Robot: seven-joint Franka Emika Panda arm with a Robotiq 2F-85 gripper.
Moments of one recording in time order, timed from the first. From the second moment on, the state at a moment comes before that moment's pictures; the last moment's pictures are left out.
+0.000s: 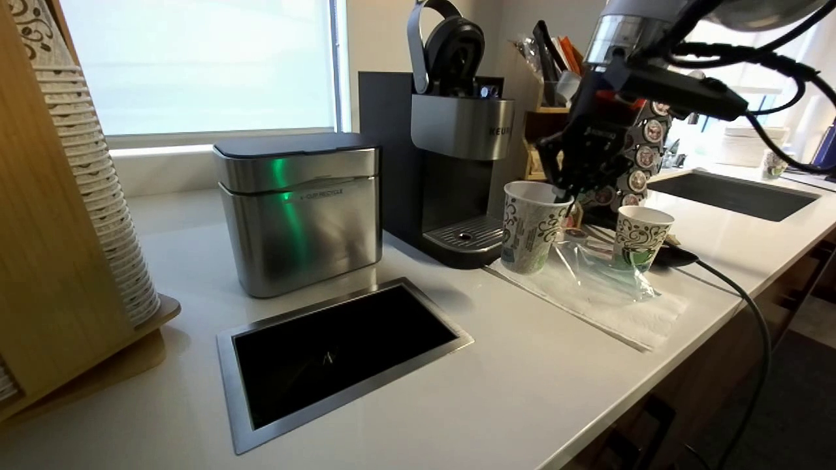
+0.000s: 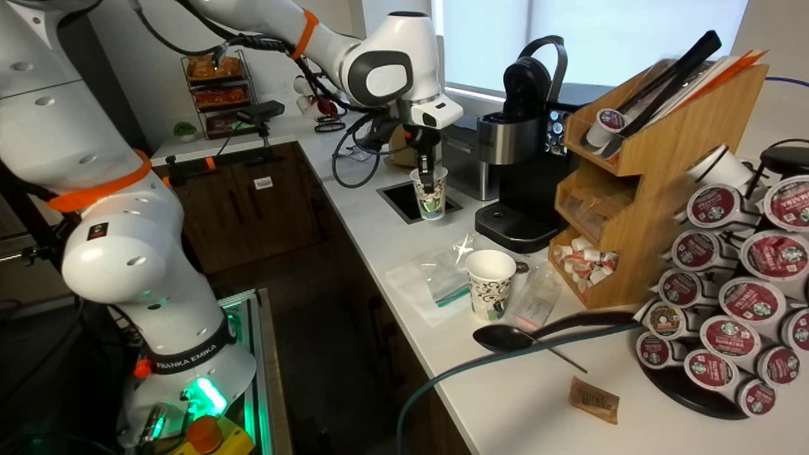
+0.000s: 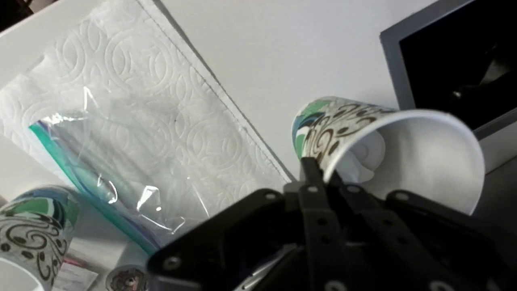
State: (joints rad) arm 0.04 -0.16 0.07 -2.35 0.15 2.34 0.48
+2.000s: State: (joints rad) arm -0.30 -0.48 -0.09 -2.51 0.14 2.44 0.46
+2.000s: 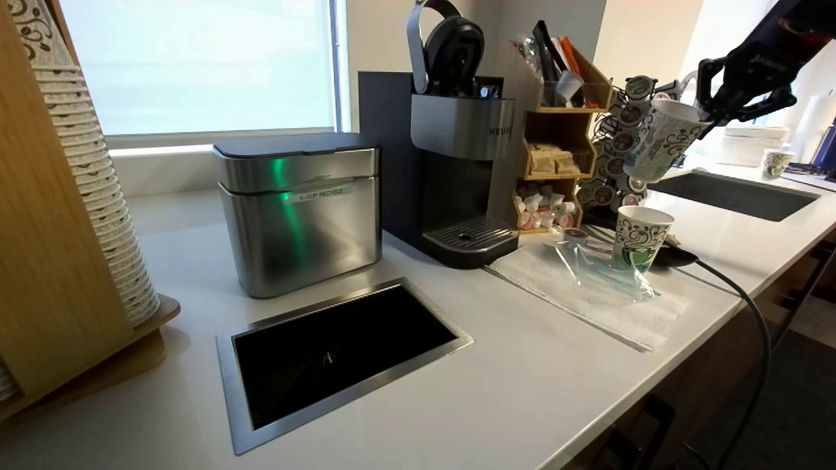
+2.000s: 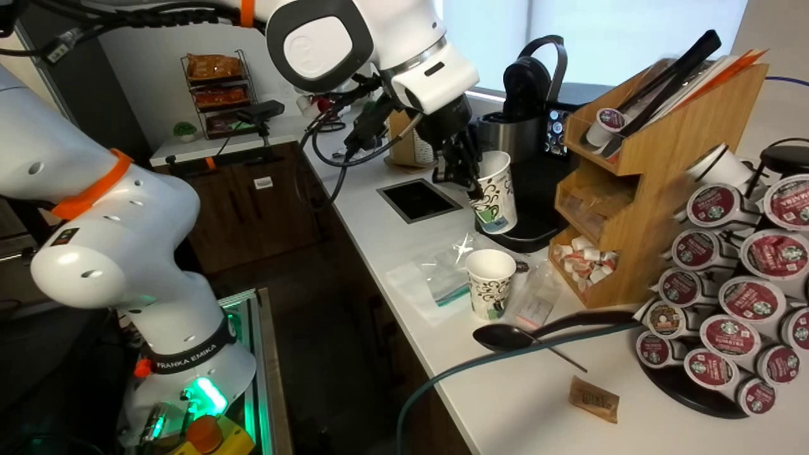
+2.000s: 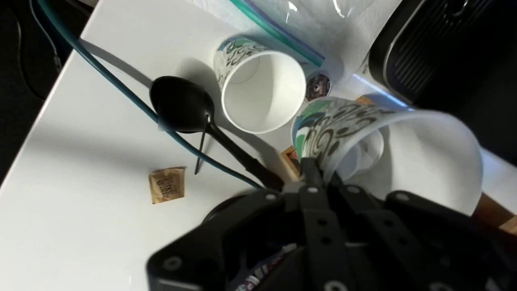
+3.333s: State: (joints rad) arm -0.40 -0.49 0.06 -2.56 -0.07 2.42 1.35
